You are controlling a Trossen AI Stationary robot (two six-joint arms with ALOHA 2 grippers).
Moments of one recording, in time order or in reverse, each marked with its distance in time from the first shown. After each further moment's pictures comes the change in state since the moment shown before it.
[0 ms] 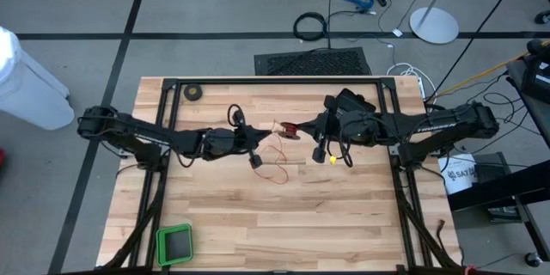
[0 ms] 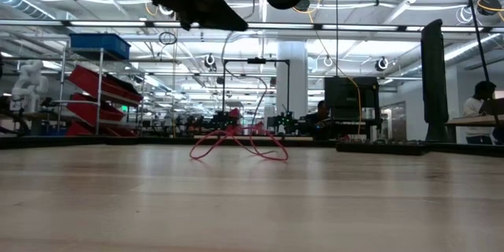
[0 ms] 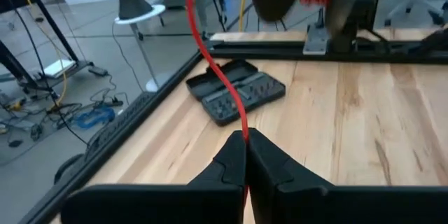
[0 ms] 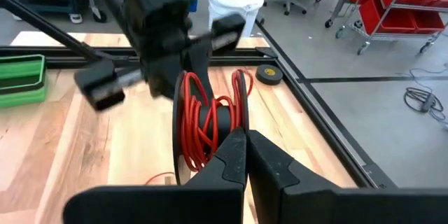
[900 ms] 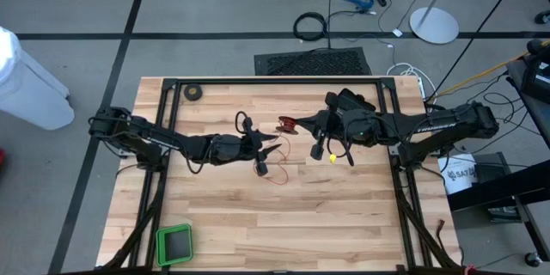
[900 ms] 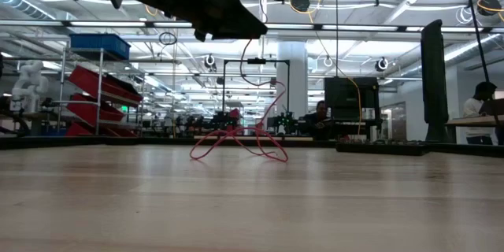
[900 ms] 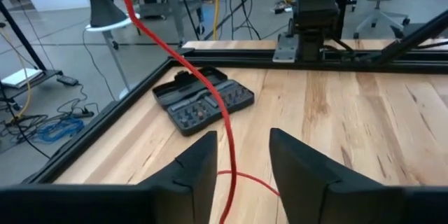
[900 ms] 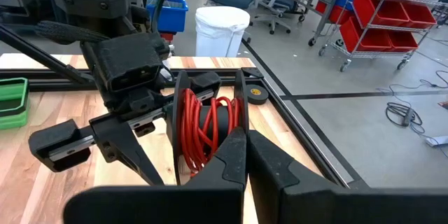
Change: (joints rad) left arm -0.026 0.142 0.000 0.189 0.063 -0.008; right arm 0.000 0.000 0.000 0.082 0.053 -0.037
